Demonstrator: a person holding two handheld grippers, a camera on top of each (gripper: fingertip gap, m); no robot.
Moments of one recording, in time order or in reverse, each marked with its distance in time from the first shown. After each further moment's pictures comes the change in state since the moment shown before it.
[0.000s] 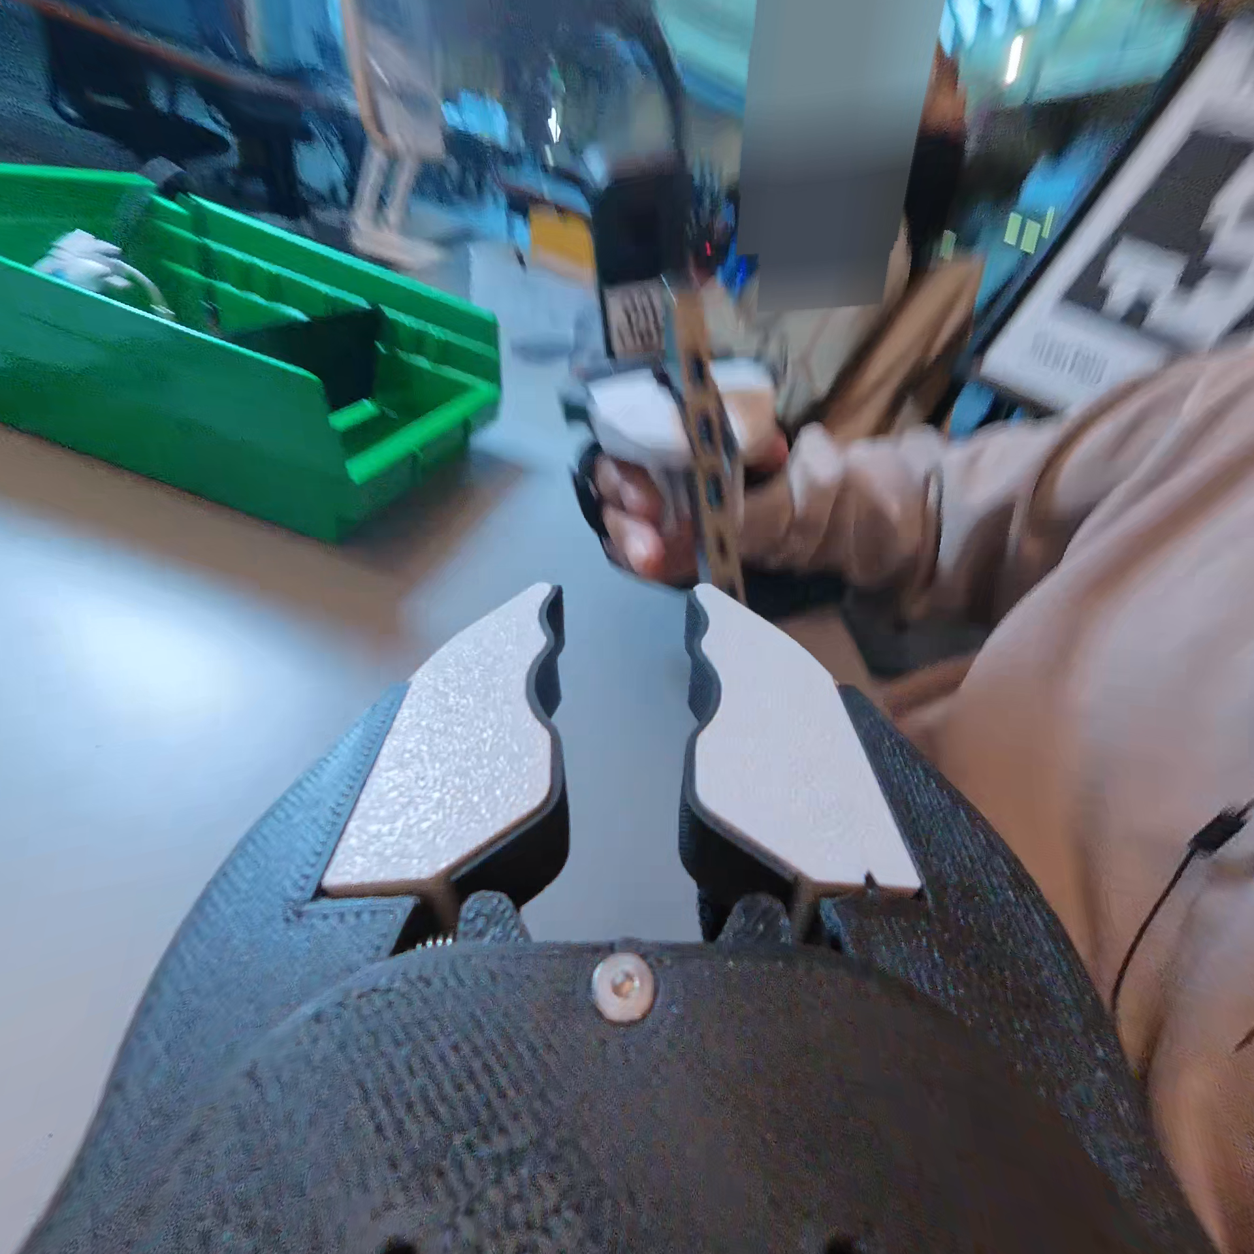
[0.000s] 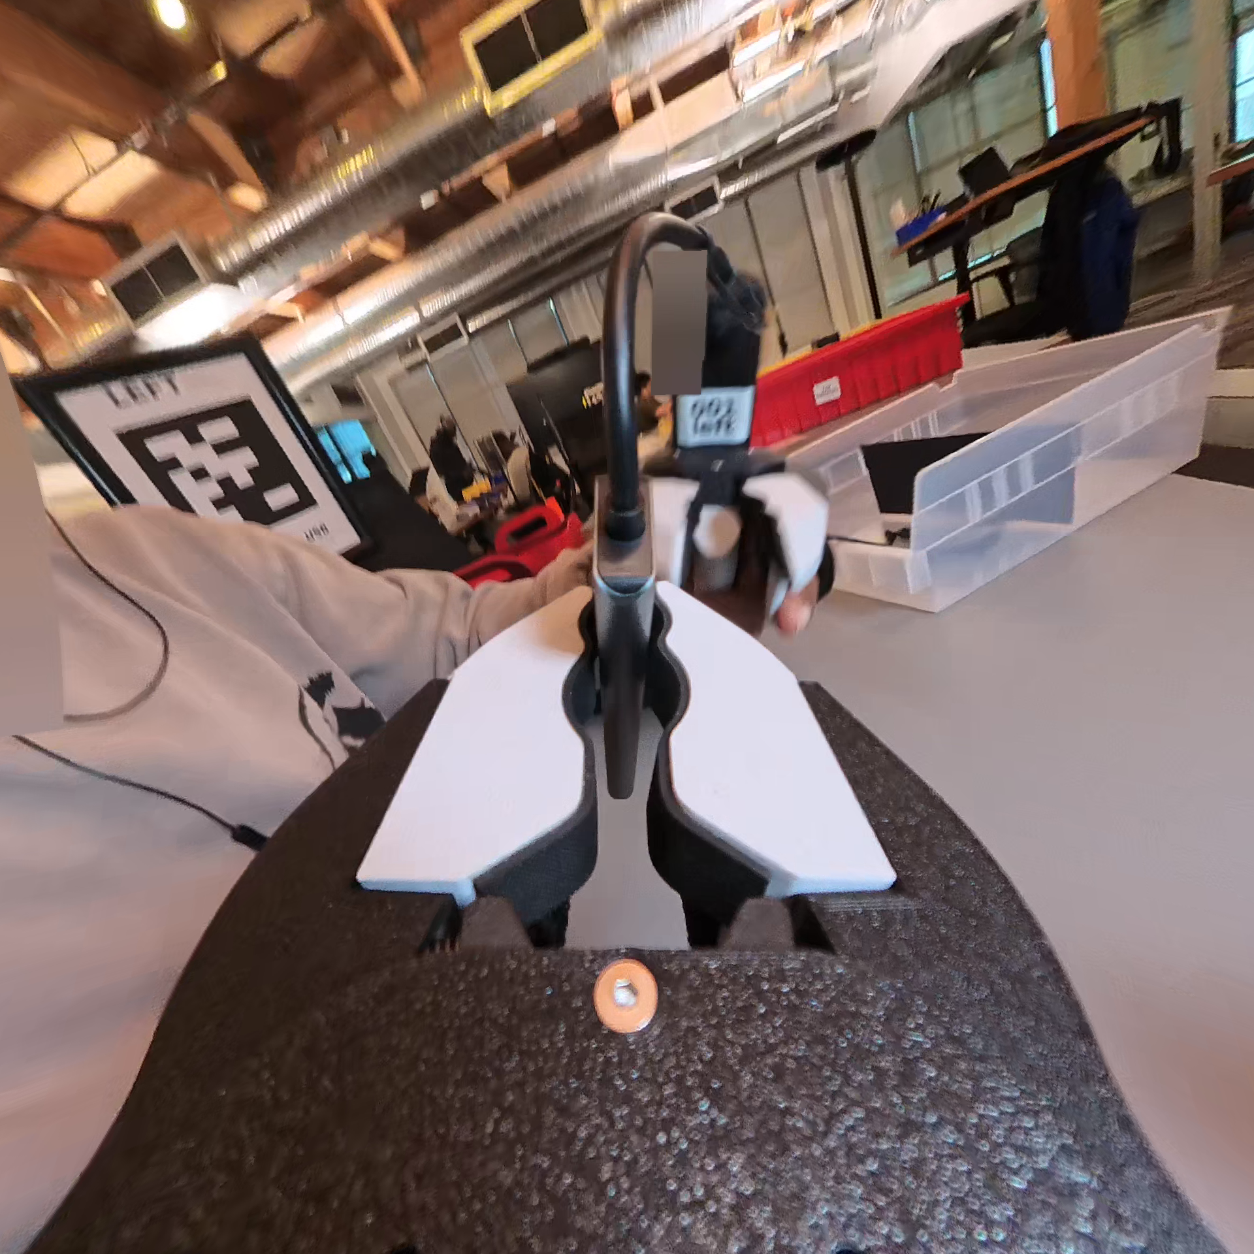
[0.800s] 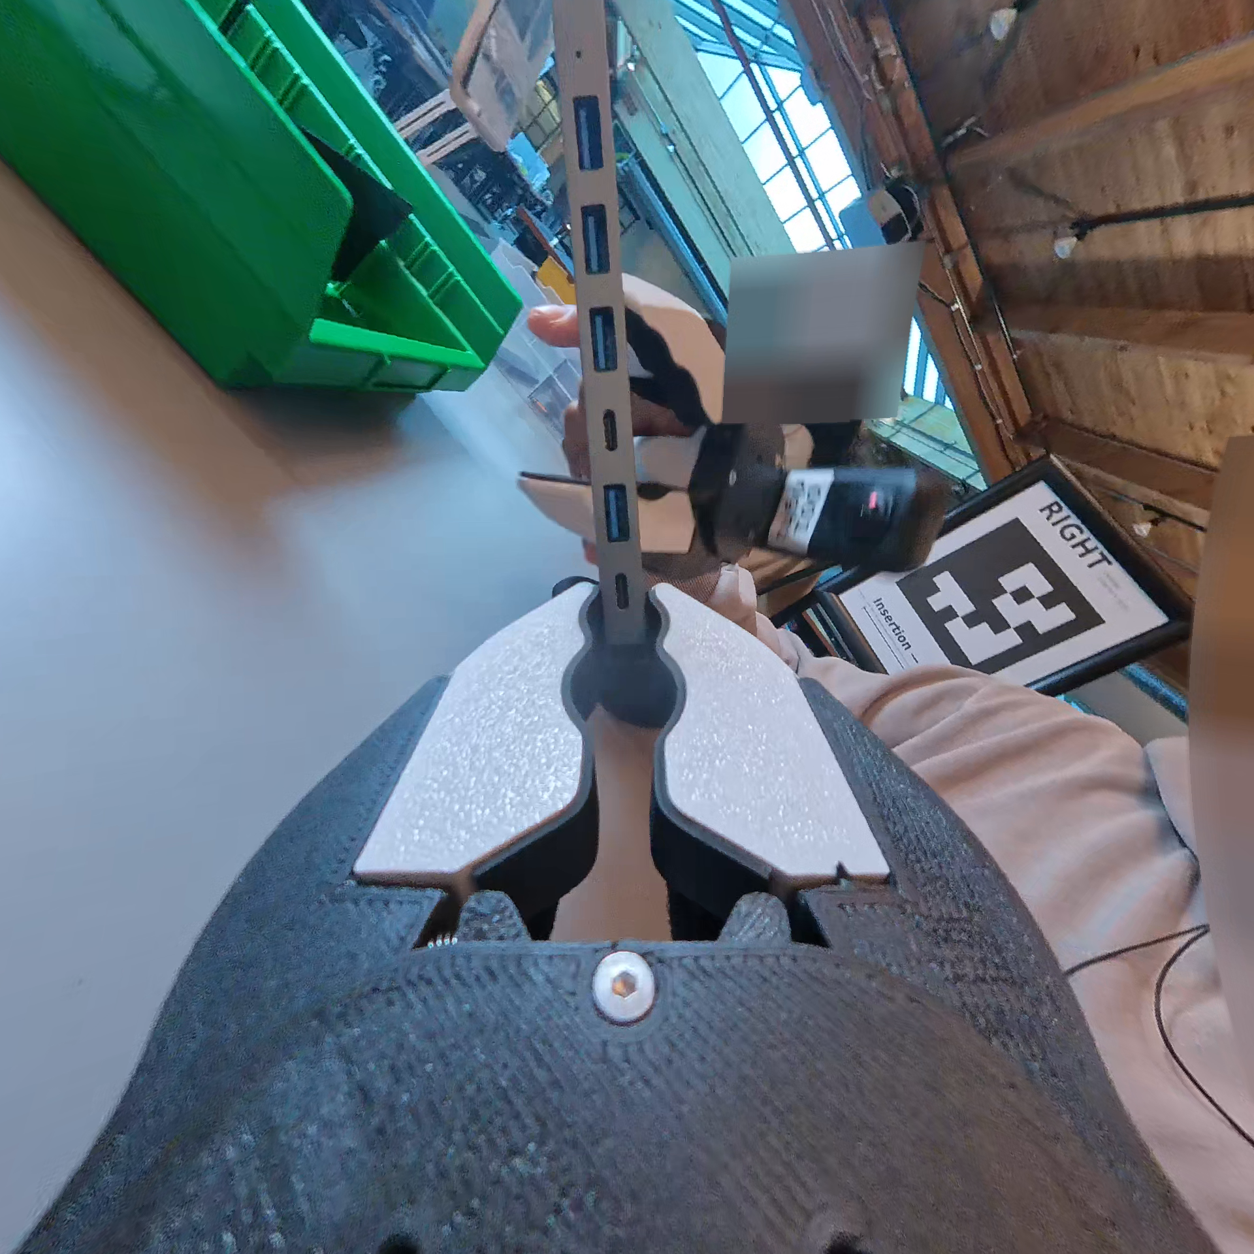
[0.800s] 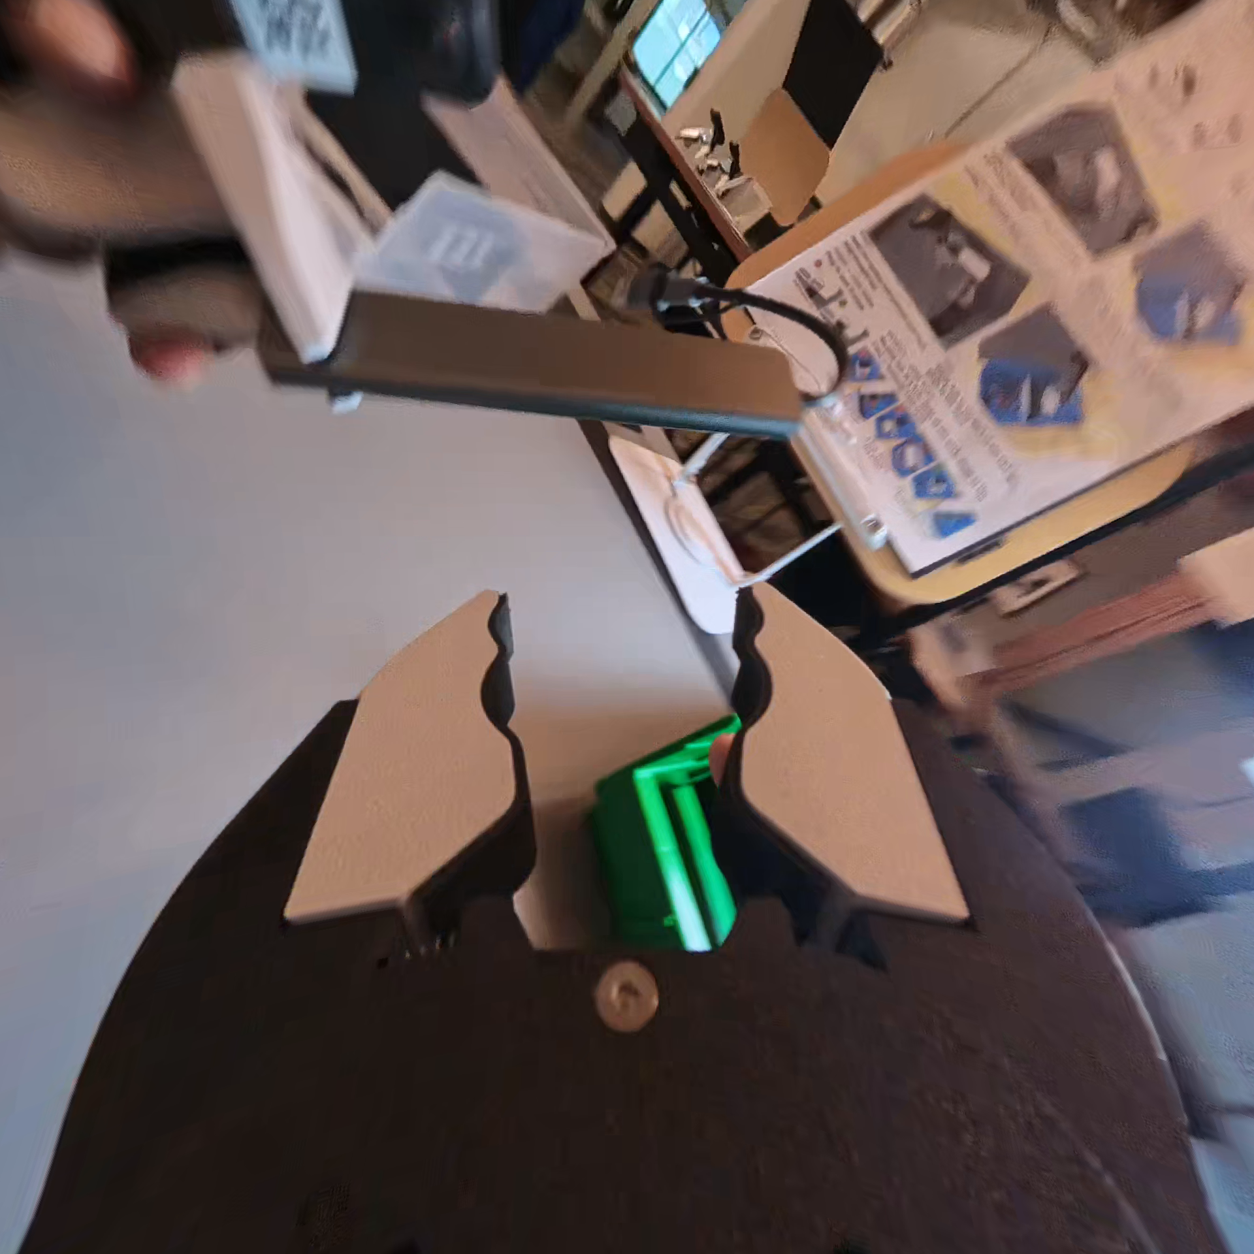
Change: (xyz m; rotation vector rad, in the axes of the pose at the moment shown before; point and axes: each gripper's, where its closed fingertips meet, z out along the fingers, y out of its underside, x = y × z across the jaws) left arm -0.004 0.010 0.027 0.125 0.047 -0.567; right arm 0.074 -0.015 -0.067 -0.552 0.849 -1.127
